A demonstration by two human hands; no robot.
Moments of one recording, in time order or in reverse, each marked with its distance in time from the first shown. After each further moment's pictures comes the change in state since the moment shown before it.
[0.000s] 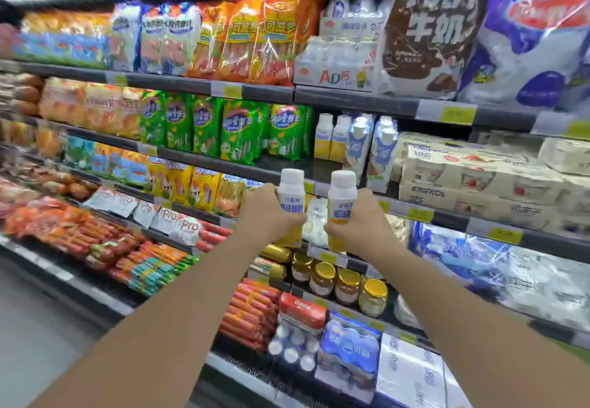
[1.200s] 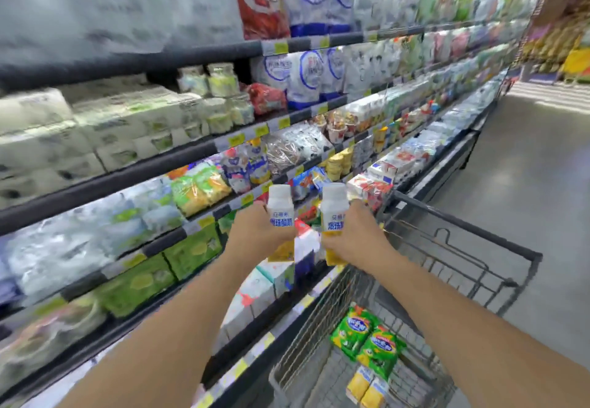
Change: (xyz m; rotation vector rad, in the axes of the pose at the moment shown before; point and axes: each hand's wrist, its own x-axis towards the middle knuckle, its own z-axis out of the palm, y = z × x) left_hand -0.444 0.531 0.456 -0.182 -0.882 0.754; right_hand -0.495 0.410 -0.496 -0.222 0.657 0.948
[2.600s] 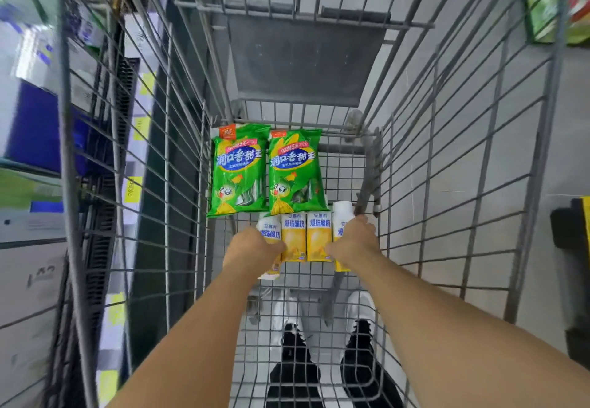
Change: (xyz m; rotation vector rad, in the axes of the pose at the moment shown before) left_hand 0.005 -0.269 0.591 0.603 -1.109 -0.187; right_hand -0.056 0.525 0.369 0.079 -0.177 1.470
